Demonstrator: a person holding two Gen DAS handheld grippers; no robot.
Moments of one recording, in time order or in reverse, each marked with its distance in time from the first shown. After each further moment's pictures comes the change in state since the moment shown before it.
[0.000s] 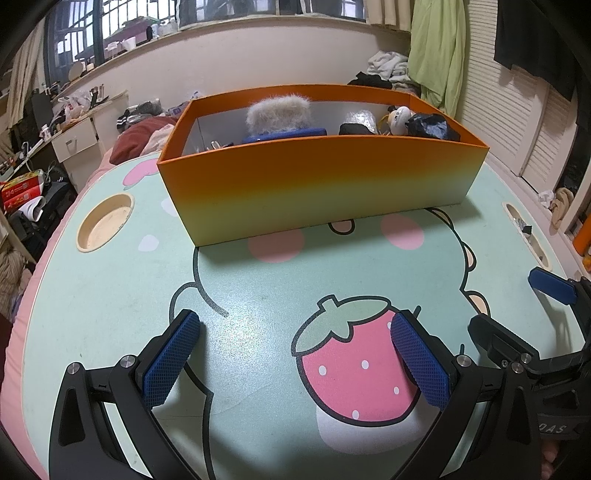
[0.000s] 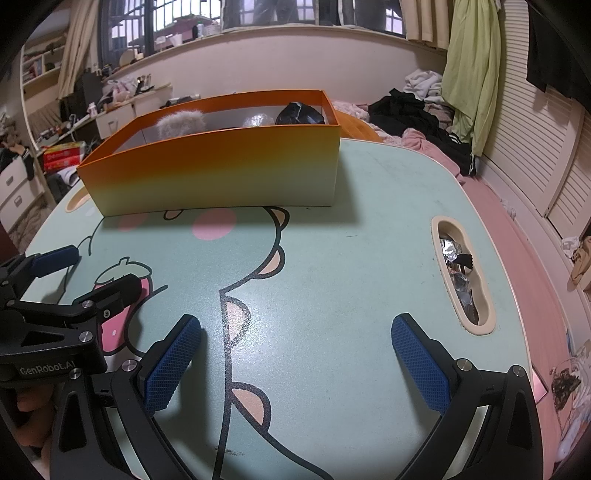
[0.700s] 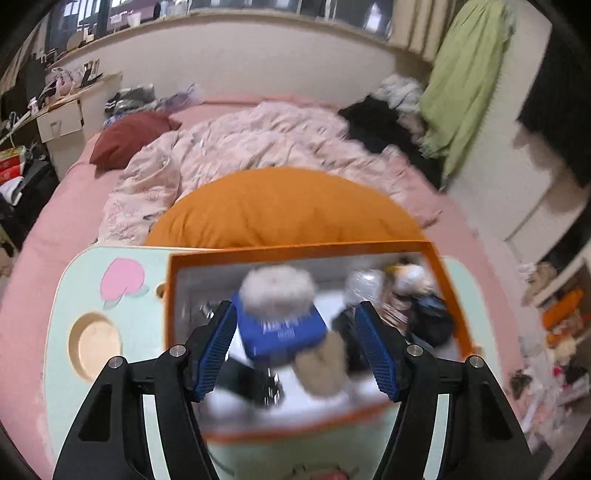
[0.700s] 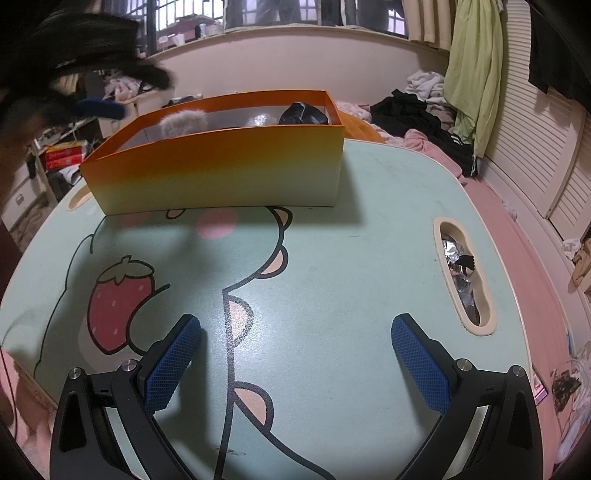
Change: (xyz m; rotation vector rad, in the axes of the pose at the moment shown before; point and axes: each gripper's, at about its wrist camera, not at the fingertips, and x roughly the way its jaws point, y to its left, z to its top) left arm 0.023 0.023 0.162 -0.136 0.059 -0.090; right arm 0.000 -0.001 -0.001 0.000 -0.001 0.006
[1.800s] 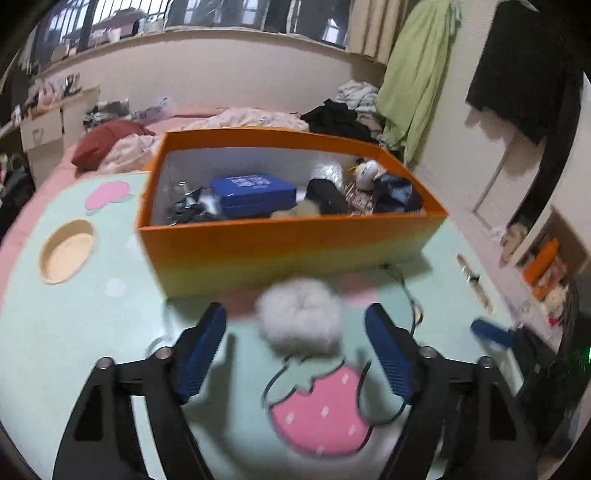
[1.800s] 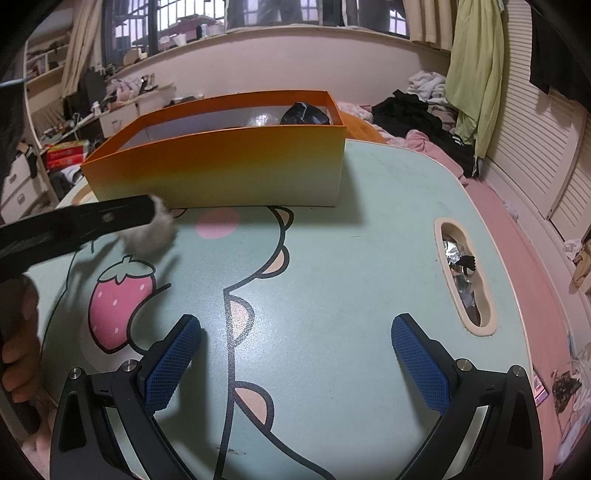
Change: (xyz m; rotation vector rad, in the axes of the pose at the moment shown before) left arm -0.032 0.000 -0.140 0.102 -0.117 -0.126; right arm 0.007 0.000 -0.003 -0.002 -0.001 -0.005
